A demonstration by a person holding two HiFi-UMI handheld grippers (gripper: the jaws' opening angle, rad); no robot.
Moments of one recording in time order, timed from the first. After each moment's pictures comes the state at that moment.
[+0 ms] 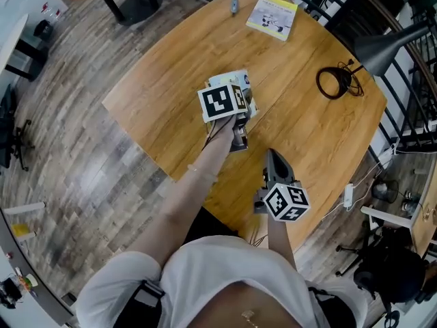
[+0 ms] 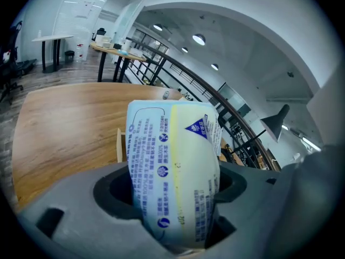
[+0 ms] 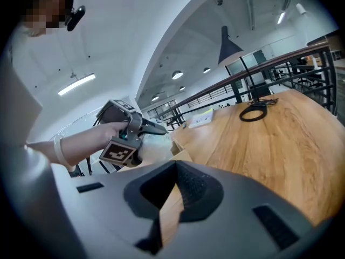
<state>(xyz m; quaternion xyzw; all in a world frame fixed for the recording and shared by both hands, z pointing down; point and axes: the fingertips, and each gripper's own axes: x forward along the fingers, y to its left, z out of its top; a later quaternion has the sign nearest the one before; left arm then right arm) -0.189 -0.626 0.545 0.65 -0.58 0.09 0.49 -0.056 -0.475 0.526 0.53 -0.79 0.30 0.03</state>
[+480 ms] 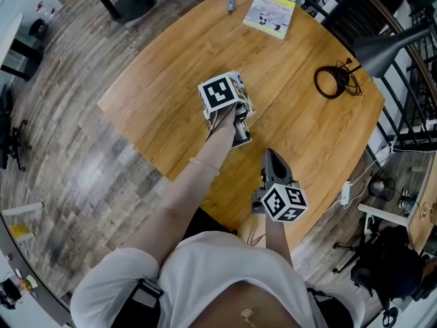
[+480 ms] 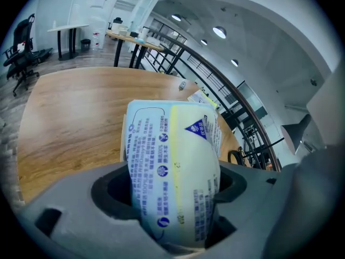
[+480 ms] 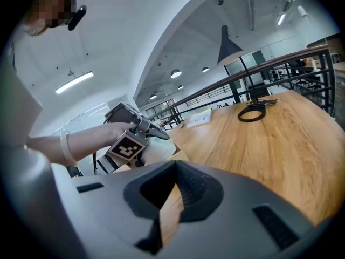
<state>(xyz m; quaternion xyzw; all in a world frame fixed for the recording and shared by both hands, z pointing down) -0.189 -0.631 0.579 0.58 -0.60 0.11 0.55 -0.050 -0.481 0.527 0.54 -0.78 0.31 0.04</state>
